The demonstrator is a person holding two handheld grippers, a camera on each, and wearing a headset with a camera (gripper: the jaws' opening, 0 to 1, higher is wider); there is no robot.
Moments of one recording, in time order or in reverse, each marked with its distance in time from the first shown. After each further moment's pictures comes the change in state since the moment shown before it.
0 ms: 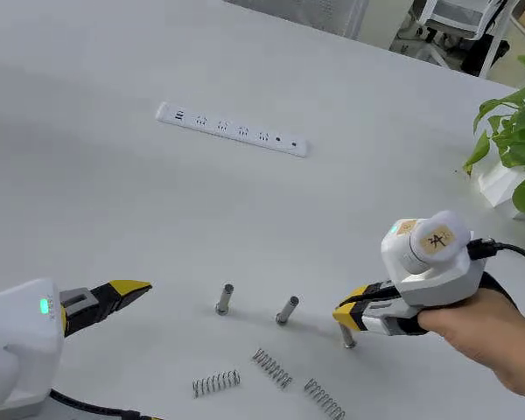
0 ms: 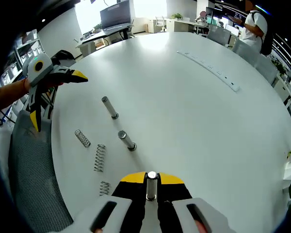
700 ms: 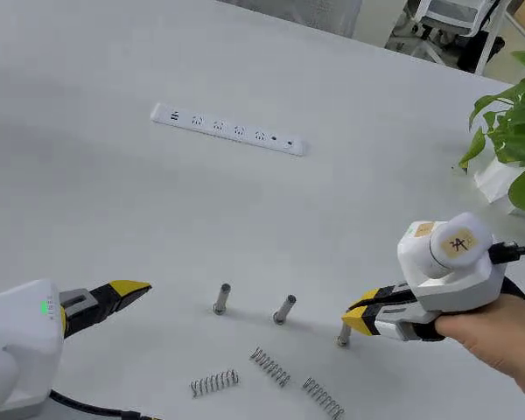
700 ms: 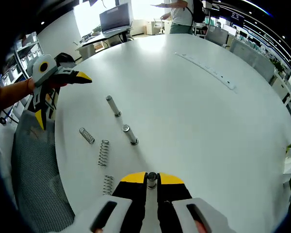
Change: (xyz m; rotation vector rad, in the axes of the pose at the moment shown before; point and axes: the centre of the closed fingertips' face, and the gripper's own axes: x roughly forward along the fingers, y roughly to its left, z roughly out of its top) left arm 0.002 -0.002 0.001 0.005 0.007 -0.010; right arm -0.012 0.003 -0.009 0.019 -0.018 0.001
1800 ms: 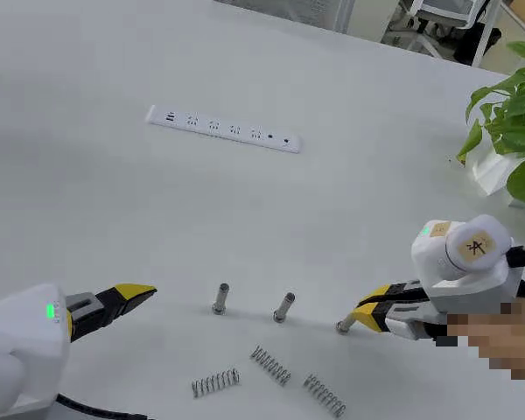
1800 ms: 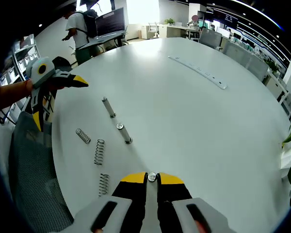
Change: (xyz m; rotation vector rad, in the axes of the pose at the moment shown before) left arm 0.004 -0.005 0.001 0.002 0.010 -0.014; right arm -0.007 -0.008 -0.005 0.022 -0.041 -0.042
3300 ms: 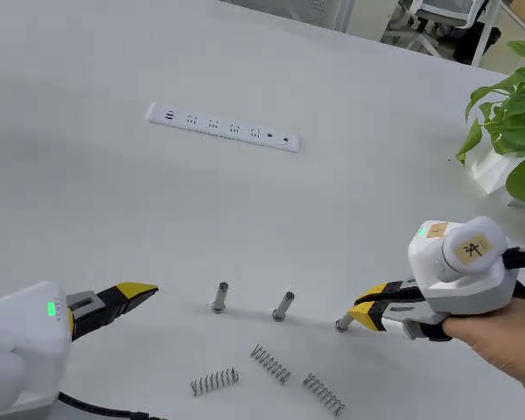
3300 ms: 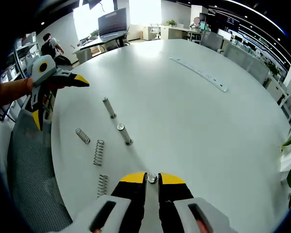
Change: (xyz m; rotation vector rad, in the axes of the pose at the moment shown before) left arm 0.003 0.001 0.001 -0.006 -0.008 -0.003; right arm 0.002 -0.001 0.003 -0.021 -0.014 -0.004
